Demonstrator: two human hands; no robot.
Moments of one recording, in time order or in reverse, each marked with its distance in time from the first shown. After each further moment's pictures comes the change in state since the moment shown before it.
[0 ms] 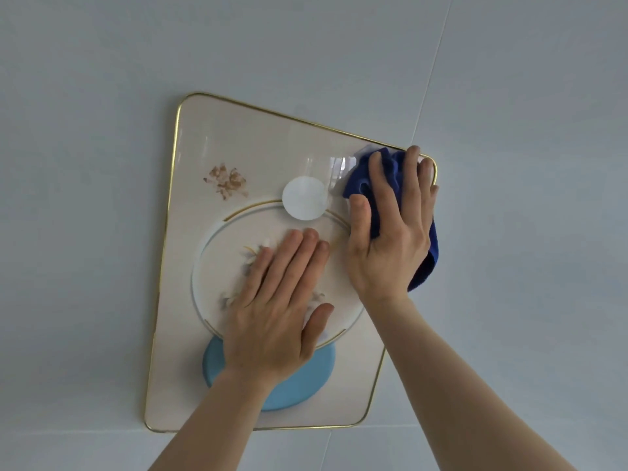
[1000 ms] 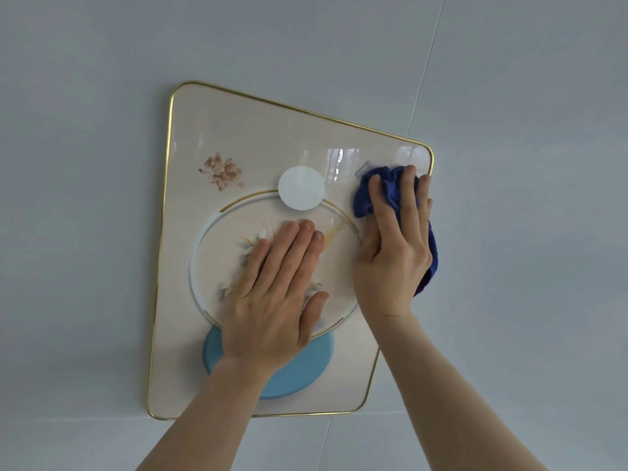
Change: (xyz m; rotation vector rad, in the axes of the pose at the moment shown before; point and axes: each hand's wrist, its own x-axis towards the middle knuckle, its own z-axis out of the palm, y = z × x) left_hand -0.001 0.001 -0.001 0.055 0.034 0.008; right_hand -0.028 0.017 -0.016 -0.049 -0.043 -0.006
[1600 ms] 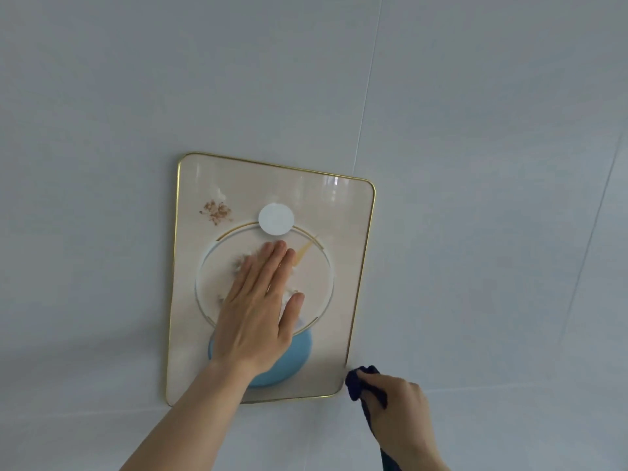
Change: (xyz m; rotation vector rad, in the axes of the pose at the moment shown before) left_hand 0.016 0.002 -0.067 -0.316 -0.310 -0.077; right_hand -0.118 0.010 -0.164 -0.123 -0.897 0.532
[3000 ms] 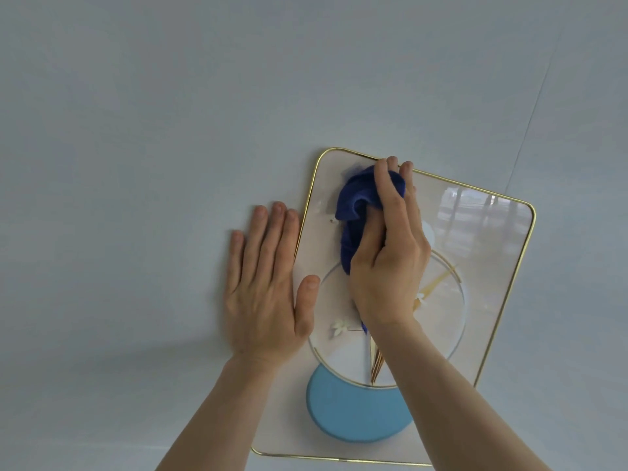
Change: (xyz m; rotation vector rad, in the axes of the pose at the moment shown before) left_hand 0.012 -0.139 -0.008 0.065 0.507 -0.156; right_hand 0.156 -0.265 0.049 0.419 0.757 -0.714
